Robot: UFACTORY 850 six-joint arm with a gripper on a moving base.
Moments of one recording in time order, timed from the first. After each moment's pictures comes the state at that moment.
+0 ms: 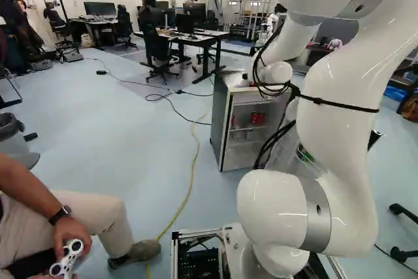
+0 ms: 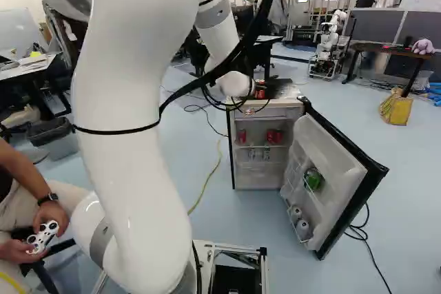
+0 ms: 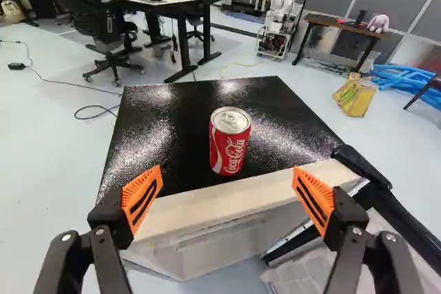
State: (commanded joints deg) arm -20.1 -17.7 -51.2 -8.4 32.9 0.0
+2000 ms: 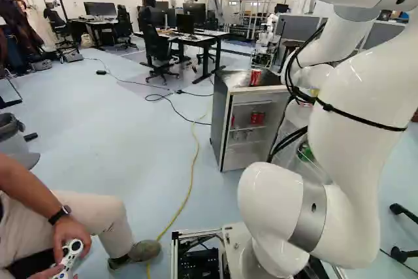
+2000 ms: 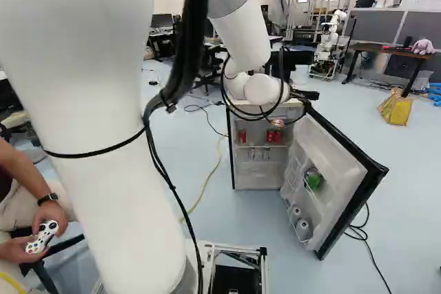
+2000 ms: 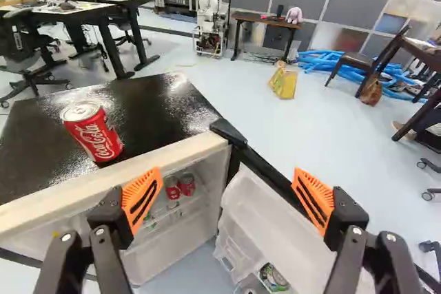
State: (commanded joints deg) arm -37.0 -9.2 -44.9 -8.4 32.9 0.0
